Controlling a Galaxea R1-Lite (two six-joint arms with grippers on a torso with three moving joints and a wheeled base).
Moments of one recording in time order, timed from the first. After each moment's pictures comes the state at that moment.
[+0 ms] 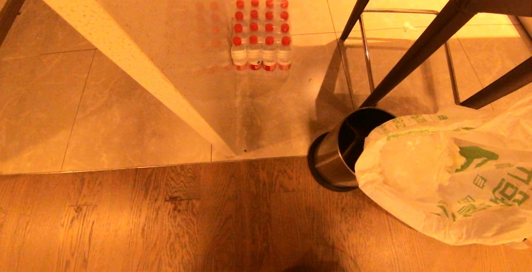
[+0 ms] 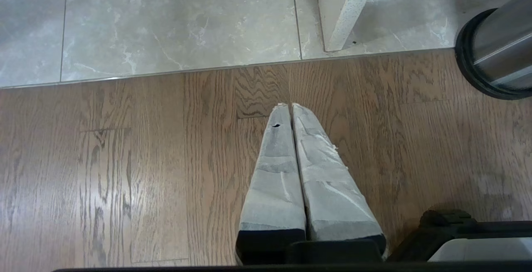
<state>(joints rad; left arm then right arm) 0.00 0.00 0.00 0.01 0.00 0.01 0.27 0.72 -0.92 0.36 -0.28 0.22</state>
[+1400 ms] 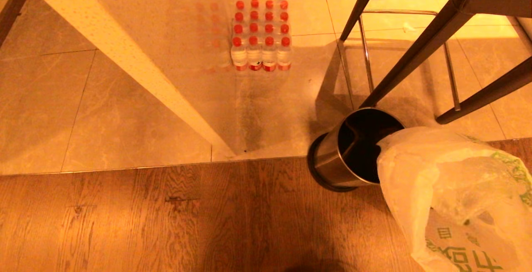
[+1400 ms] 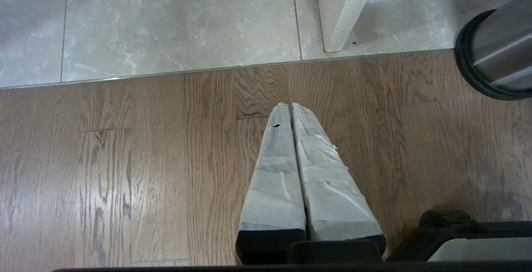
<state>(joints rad) 0.00 0.00 0.00 0.01 0.00 0.01 -0.01 0.09 -0.03 0.03 -0.01 -0.04</state>
